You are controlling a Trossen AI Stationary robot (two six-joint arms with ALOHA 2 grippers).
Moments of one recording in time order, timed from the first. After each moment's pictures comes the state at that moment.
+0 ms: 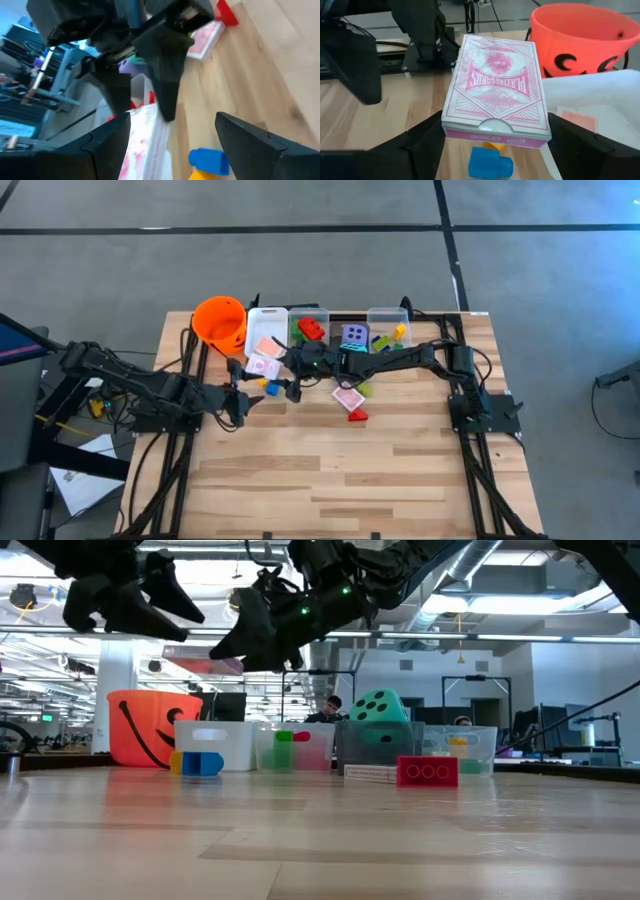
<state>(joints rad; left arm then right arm) -0.31 0.79 0.54 -0.32 -0.70 0.48 -0.12 2.08 1.51 0.19 0.02 0.02</state>
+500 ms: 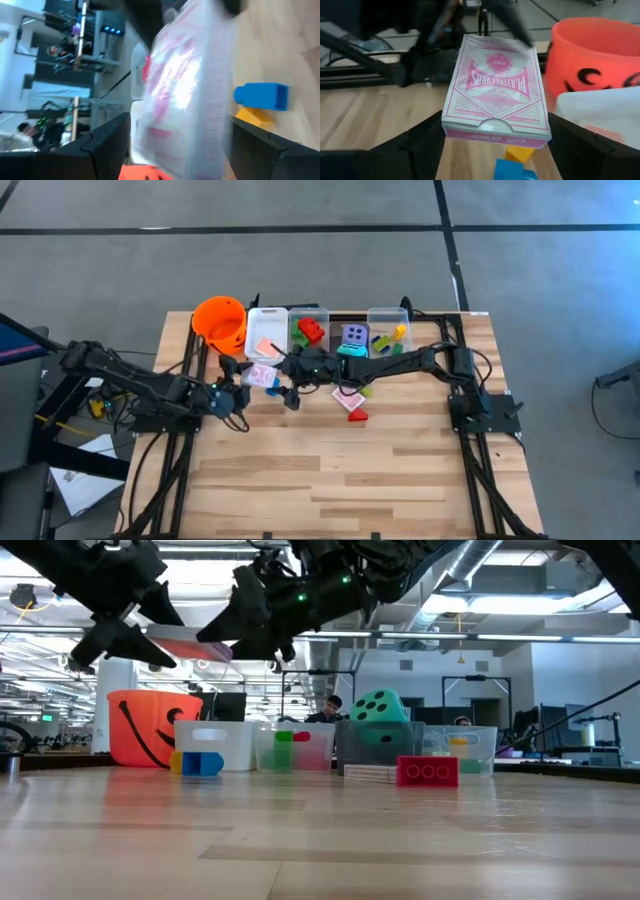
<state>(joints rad) -0.31 0.86 0.54 -0.50 -0.98 0.49 -0.08 2.08 1.51 0.23 0.00 0.03</state>
